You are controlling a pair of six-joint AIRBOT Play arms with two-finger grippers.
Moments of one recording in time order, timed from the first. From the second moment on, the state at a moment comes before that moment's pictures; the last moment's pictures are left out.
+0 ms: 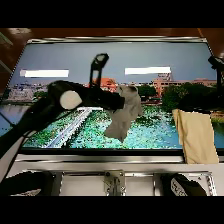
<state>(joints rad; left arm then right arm) -0.79 -1.39 1.43 1.26 -0.85 -1.82 -0.17 -1.00 1.31 -1.28 1.61 1.42</state>
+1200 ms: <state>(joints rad) -0.39 -1.59 1.22 0.84 -1.02 -1.63 -0.27 -1.21 0.90 -1.15 1.46 1.32</state>
